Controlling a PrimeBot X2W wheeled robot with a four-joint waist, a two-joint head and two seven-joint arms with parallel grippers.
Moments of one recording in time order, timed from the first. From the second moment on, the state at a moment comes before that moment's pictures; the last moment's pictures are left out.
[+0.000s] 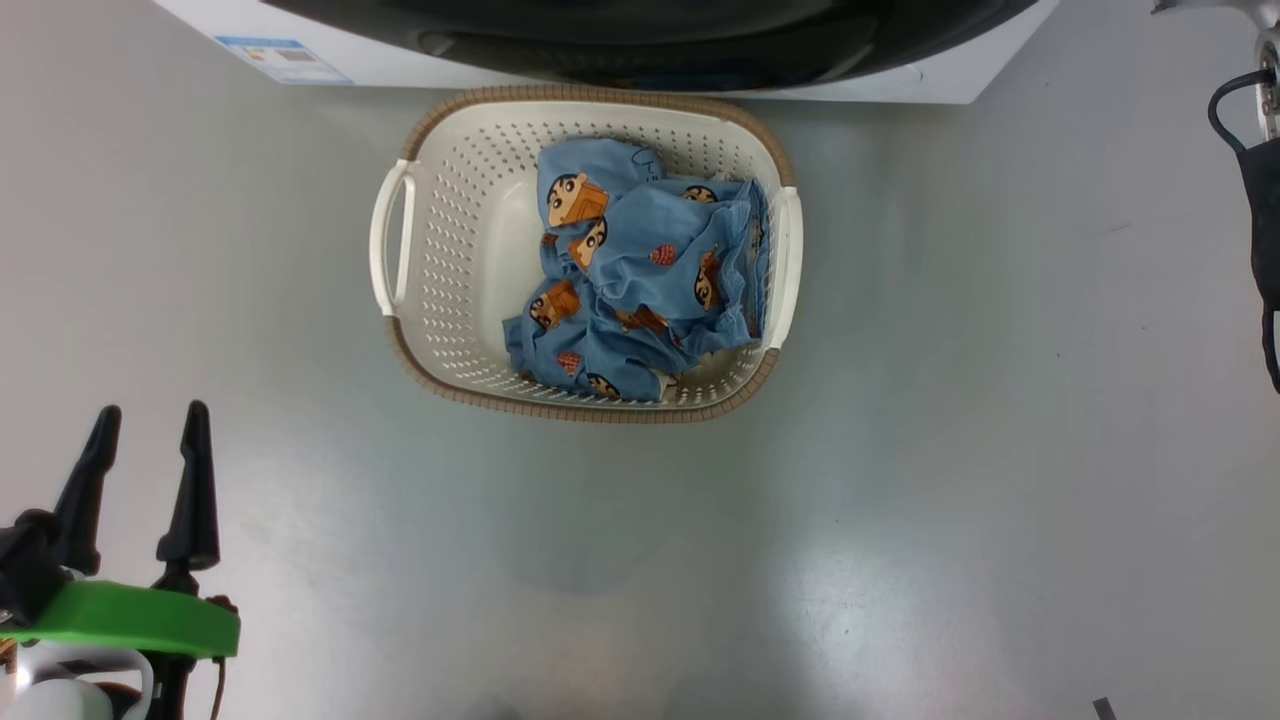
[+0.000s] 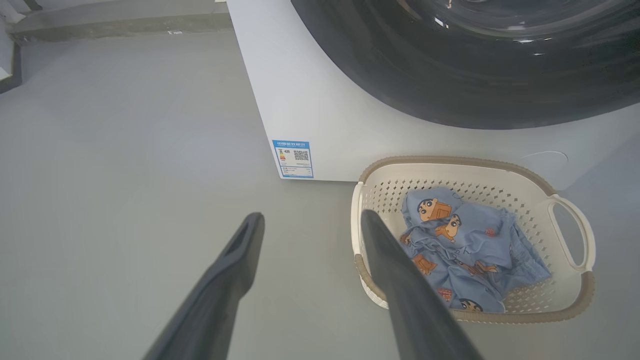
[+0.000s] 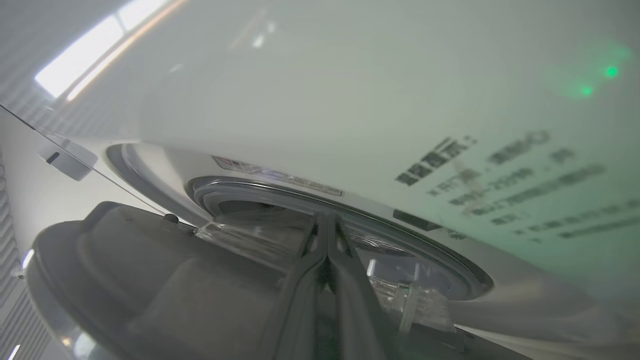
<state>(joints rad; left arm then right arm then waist) -0.21 0.21 0.07 0.21 -0.33 -0.13 -0.26 -1.17 -0.35 0.22 0.39 1.58 0.13 0.36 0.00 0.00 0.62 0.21</state>
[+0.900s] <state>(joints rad) -0.20 0.15 0.10 0.23 -0.31 -0.13 -0.26 -0.99 -0.31 0.28 0.36 1.63 0.13 0.49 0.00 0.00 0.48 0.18</state>
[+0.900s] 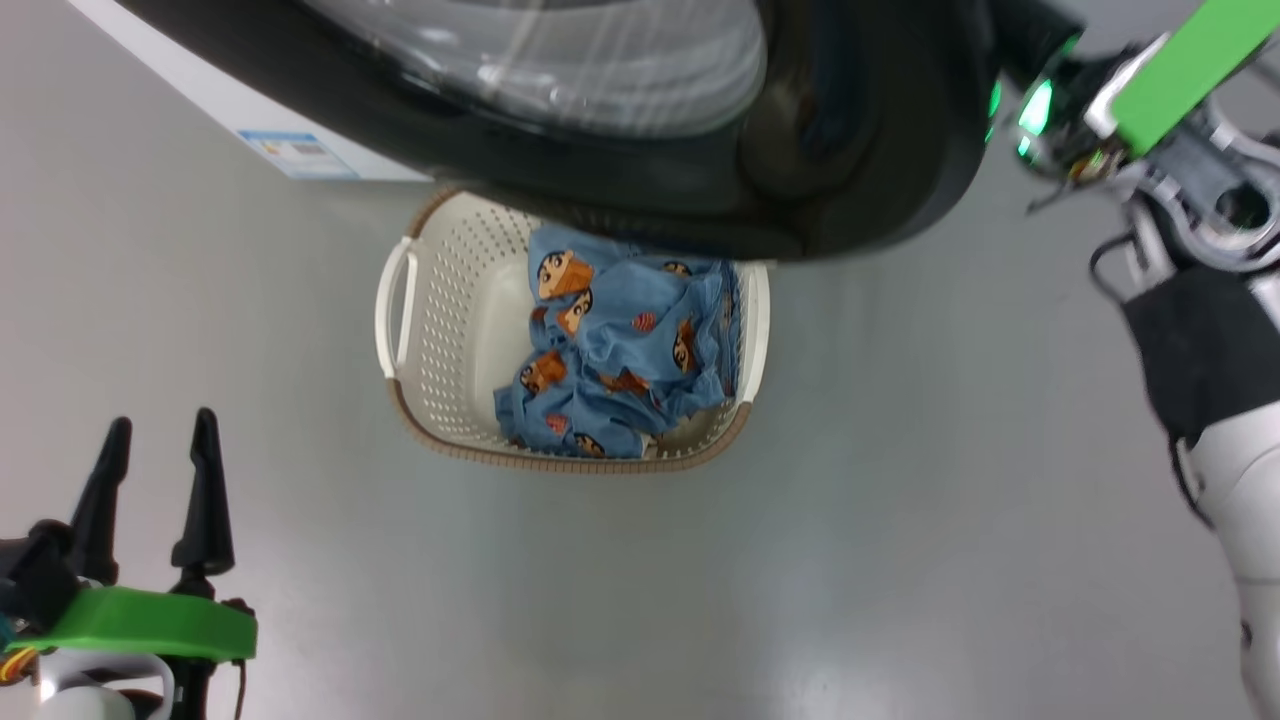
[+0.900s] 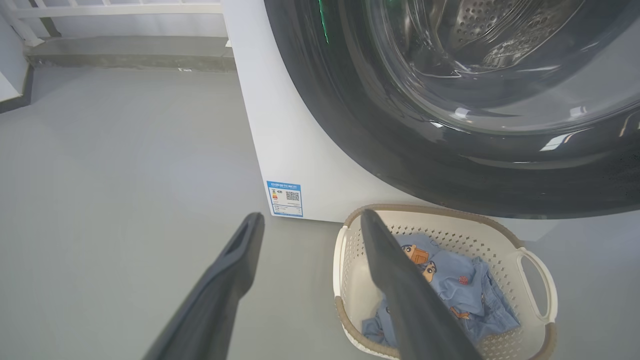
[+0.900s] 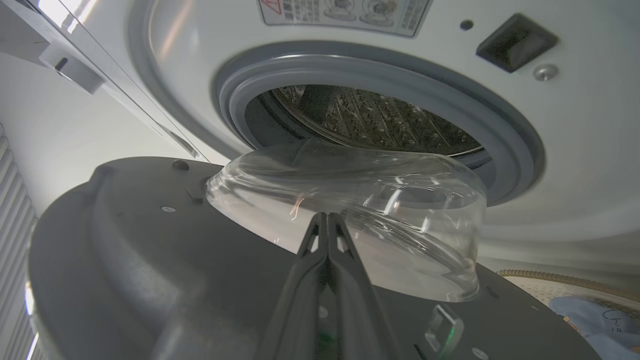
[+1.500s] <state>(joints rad) -0.11 0.08 0.15 0.23 -0.27 -0.13 -0.26 -0.72 -0.26 0.36 0.31 1.68 0.13 0.63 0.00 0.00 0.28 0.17</state>
